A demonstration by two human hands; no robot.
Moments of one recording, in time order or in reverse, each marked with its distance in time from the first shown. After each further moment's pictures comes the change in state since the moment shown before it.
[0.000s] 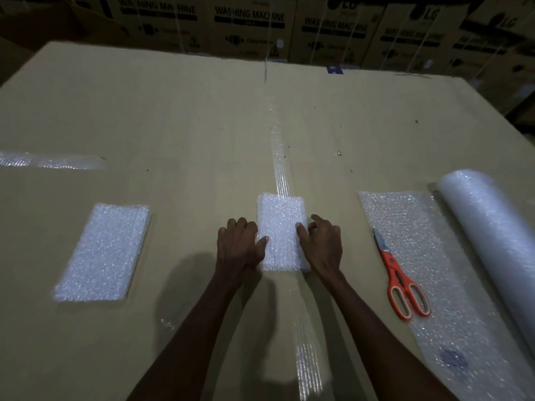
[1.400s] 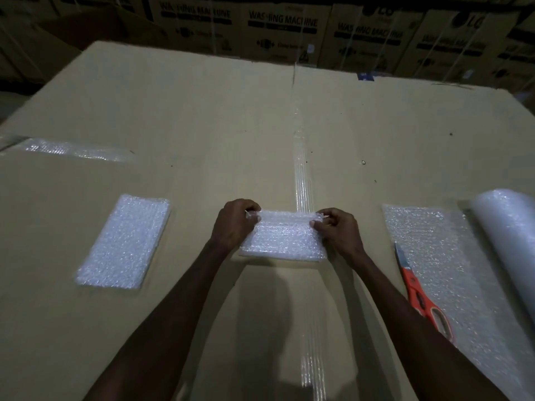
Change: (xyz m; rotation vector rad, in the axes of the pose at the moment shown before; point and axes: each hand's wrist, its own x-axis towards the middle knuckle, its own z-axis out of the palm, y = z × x) left_hand 0.054 -0.039 -0.038 -0.506 -0.257 -0.369; right_hand 0.062 0.011 -0.007 0.407 -0.286 -0.088
